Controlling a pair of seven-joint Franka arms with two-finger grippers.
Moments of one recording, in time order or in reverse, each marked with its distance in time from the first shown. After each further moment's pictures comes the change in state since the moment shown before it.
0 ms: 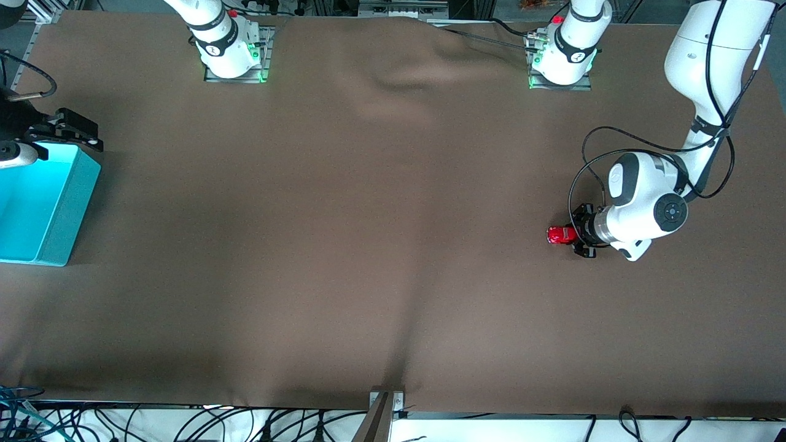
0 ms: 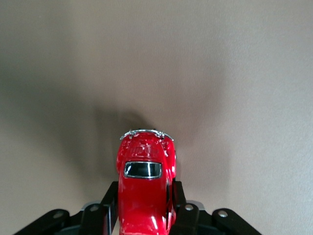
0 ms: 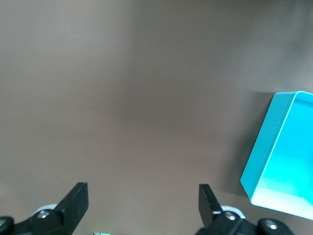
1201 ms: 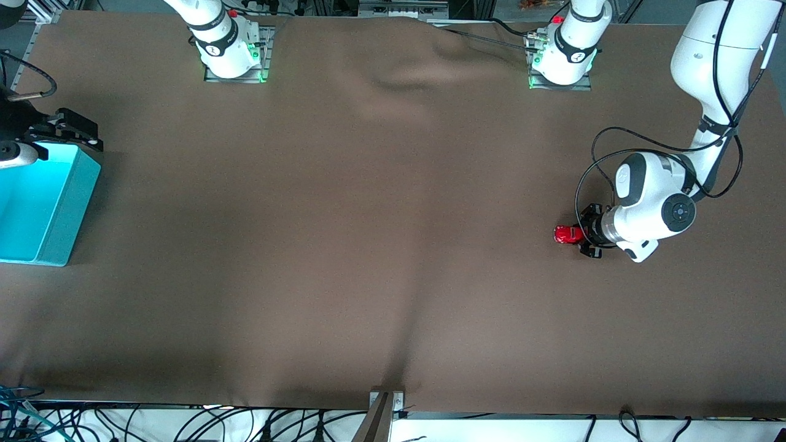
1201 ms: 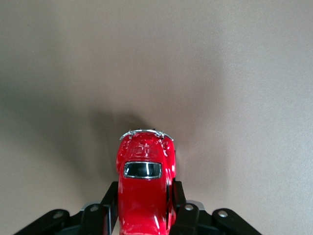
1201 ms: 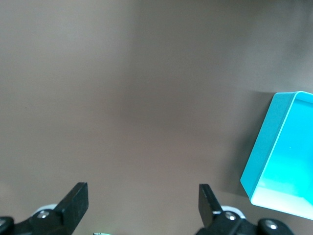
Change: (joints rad) left arm 0.024 -0.001 0.000 0.000 0.025 -0.006 0.093; right arm 0.000 0.000 0.000 0.000 0.000 0.000 0.000
